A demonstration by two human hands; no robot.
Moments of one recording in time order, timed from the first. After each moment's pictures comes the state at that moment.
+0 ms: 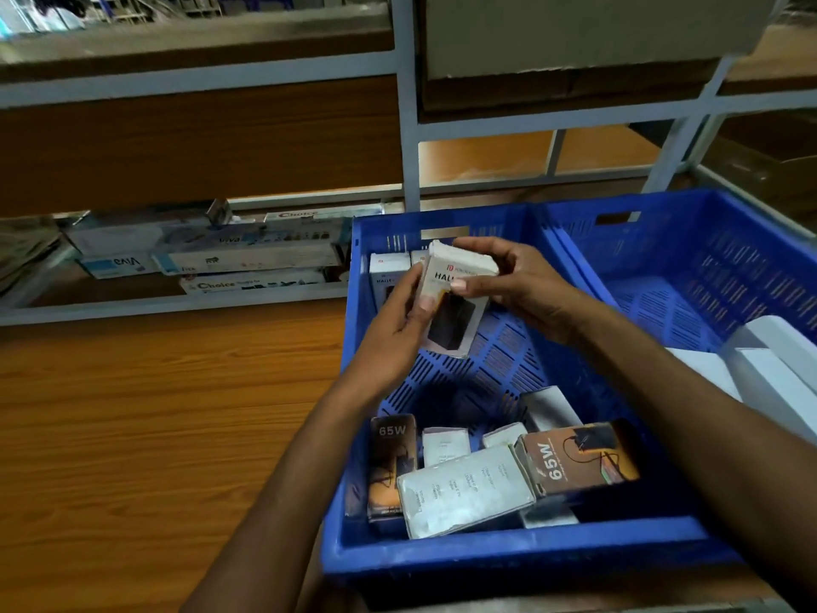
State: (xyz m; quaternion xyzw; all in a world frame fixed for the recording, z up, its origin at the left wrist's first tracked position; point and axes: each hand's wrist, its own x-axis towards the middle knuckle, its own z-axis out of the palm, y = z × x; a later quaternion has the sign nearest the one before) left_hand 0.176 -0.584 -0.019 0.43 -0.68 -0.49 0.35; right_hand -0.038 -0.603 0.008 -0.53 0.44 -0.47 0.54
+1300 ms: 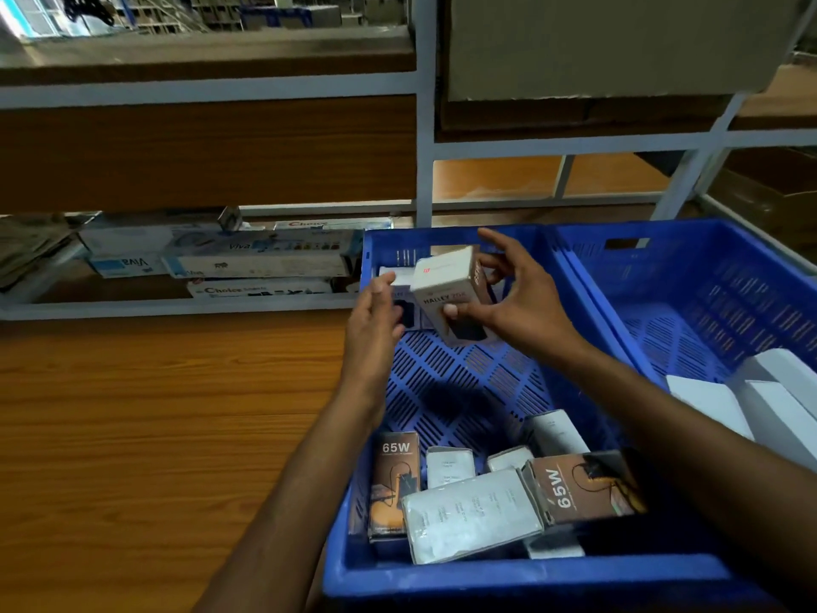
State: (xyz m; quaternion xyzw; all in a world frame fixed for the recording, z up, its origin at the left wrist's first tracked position) left_hand 0.180 -0.587 -0.011 0.47 -0.48 -0.54 0.51; right_hand -0.018 -0.600 0.001 -0.65 0.57 -0.45 0.23
